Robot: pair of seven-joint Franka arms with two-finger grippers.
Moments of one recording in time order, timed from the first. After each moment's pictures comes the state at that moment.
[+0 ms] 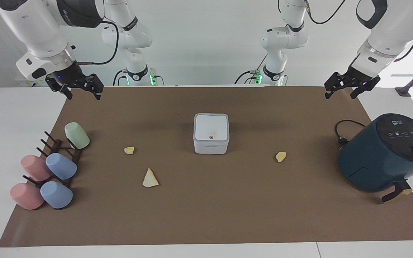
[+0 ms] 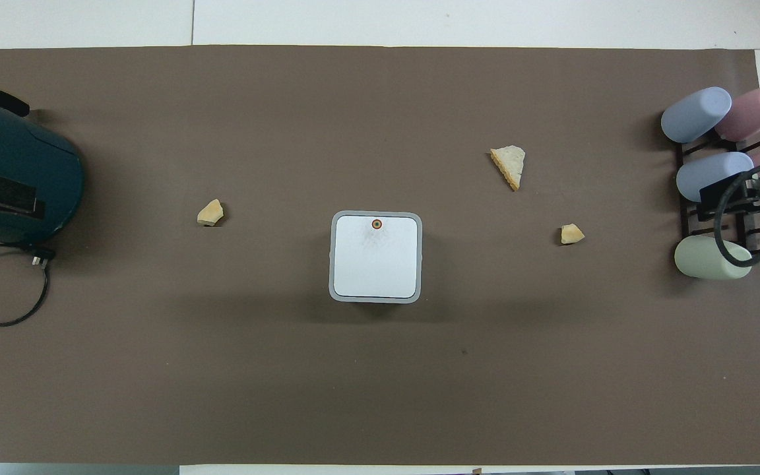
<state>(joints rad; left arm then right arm) -0.01 -0.01 -0.02 -1.57 -0.03 1.52 0.05 -0.03 0.01 0.00 -1.56 -0.03 1.48 0.00</state>
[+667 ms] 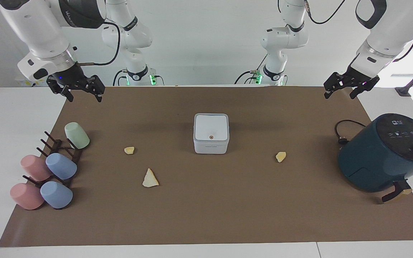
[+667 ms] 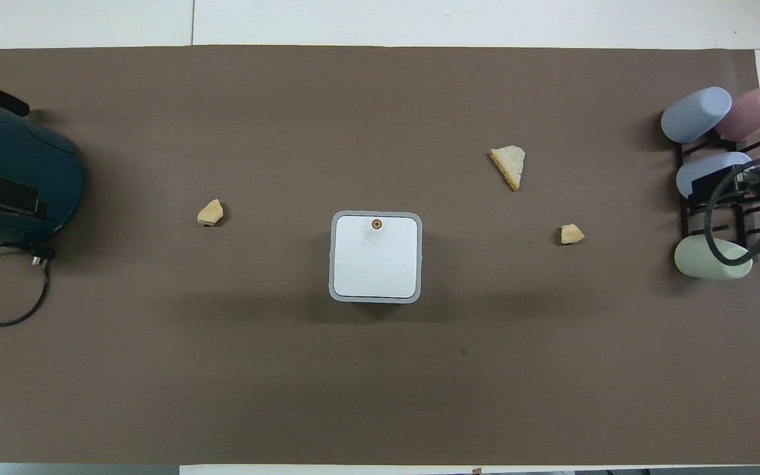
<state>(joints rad) -0.01 -0.01 -0.02 -1.57 -0.03 1.51 0.05 -0.03 0.01 0.01 -1.60 -0.02 1.58 0.00</state>
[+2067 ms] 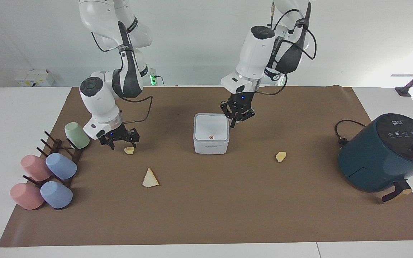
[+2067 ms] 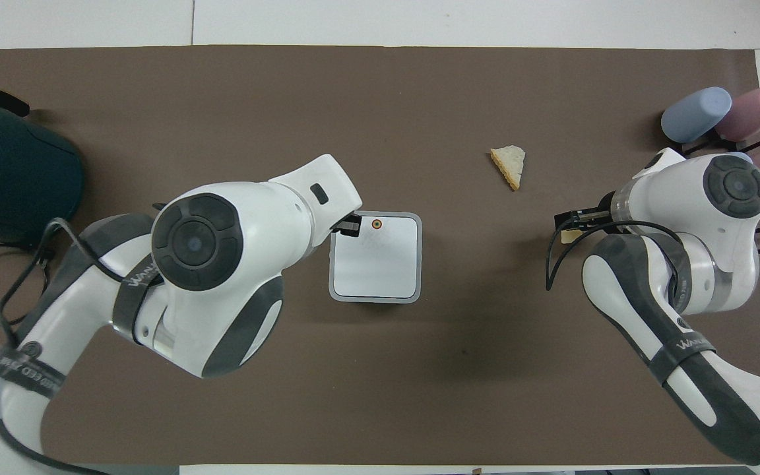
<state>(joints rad) -0.61 0.11 -0.04 -1.91 -0.03 2.33 -0.30 0.05 0.15 0.01 -2.16 0.01 2.35 -0.01</state>
